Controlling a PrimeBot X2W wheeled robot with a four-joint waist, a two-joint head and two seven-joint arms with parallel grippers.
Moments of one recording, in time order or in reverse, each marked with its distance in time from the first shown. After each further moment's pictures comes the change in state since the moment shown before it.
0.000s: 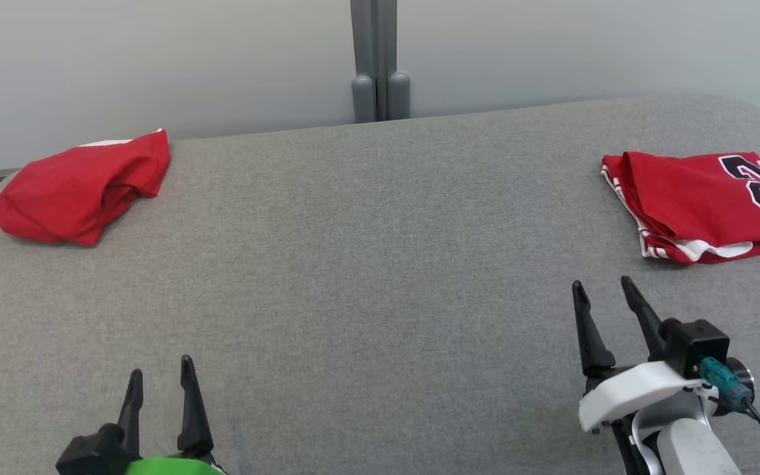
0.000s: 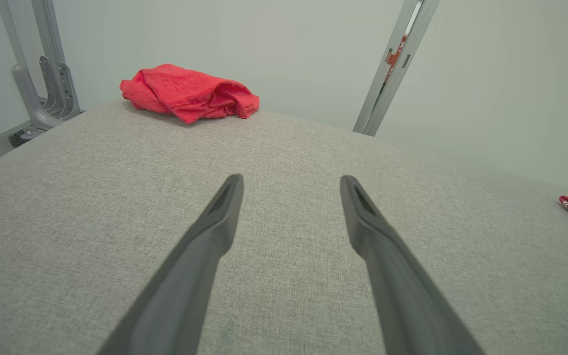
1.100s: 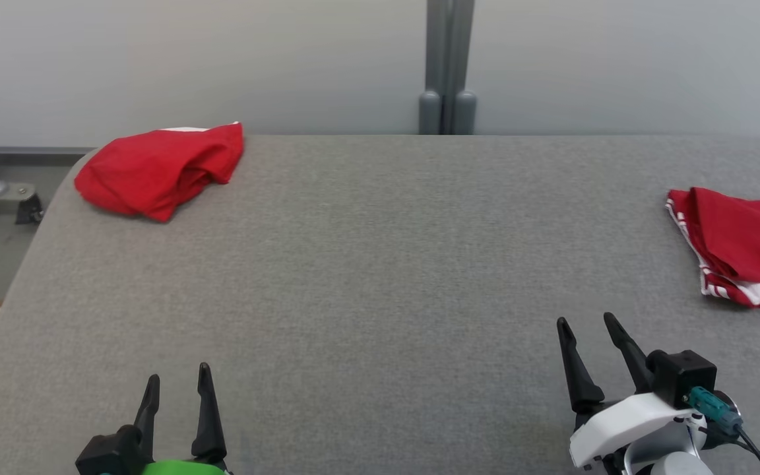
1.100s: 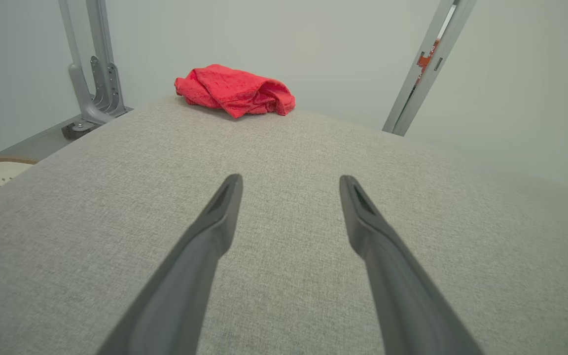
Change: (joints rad) left arm 0.007 0.008 -0.048 0.032 0.013 0.005 0.007; right arm 0.109 0.002 0.054 -0.067 0.057 0.000 0.043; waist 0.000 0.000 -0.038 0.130
